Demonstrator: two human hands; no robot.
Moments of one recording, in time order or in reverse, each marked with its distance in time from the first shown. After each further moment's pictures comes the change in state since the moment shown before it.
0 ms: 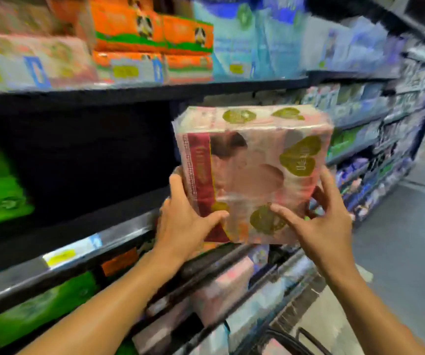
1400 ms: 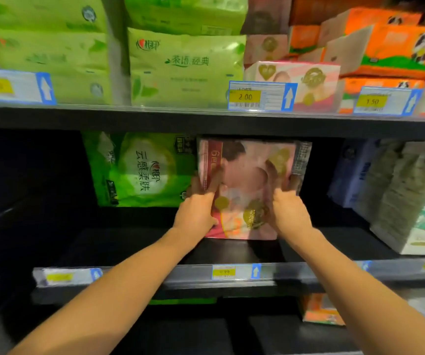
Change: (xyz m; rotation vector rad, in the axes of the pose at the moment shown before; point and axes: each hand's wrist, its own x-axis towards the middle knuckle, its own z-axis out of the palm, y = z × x) left_hand 0.082 -0.179 -0.251 0.931 0.080 -0.283; right_hand 0.034 -0.062 0.409 -0.807 -0.751 -0.481
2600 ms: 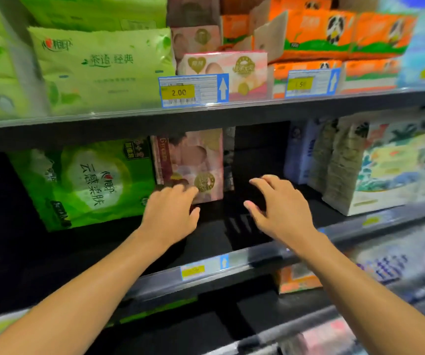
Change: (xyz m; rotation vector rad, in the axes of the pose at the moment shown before) left_hand -0.008 0.035 -0.036 0.326 0.098 0.316; right_hand -0.059 0.040 -0.030 0.081 0.237 -0.001
